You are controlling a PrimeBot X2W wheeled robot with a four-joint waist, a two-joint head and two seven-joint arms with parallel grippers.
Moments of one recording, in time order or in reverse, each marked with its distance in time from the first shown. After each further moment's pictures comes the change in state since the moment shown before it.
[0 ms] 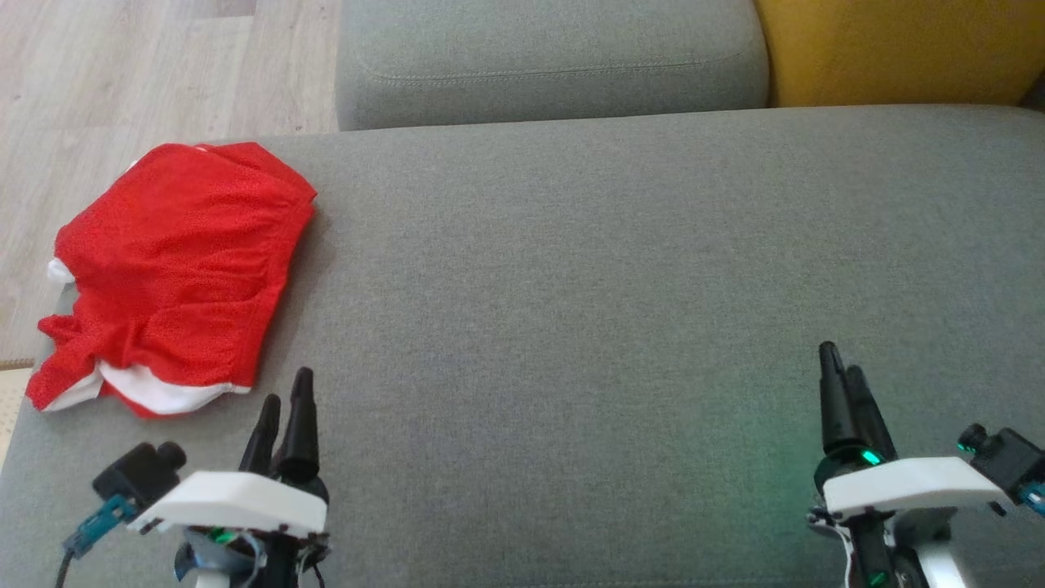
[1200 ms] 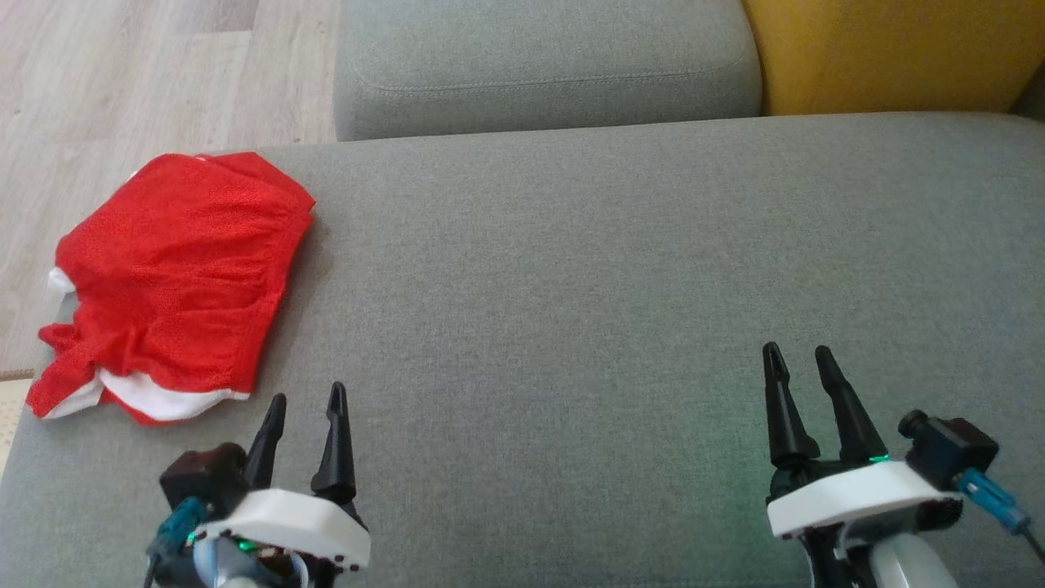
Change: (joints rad) left arm 0.028 0.063 -0.144 -0.040 0.421 0.125 -0.100; right arm -0.001 -0.001 0.073 -0.014 -0.455 0.000 -0.097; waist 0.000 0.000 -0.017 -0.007
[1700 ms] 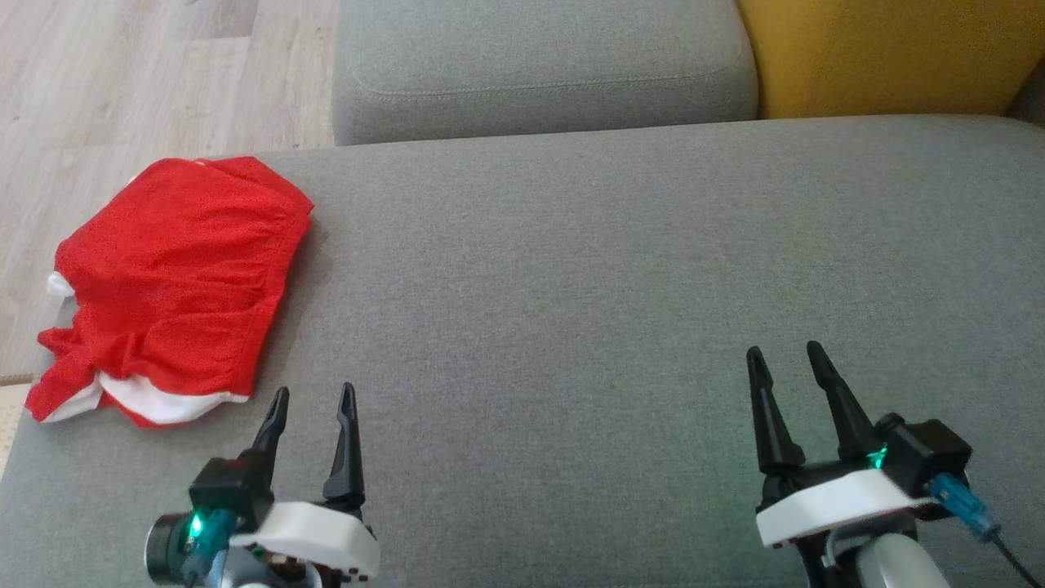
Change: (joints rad) left arm 0.017 0.012 -0.026 -0.023 0.185 0.036 -0.046; right arm 0.000 0.000 0.004 0.003 -0.222 0.000 -0.054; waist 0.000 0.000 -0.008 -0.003
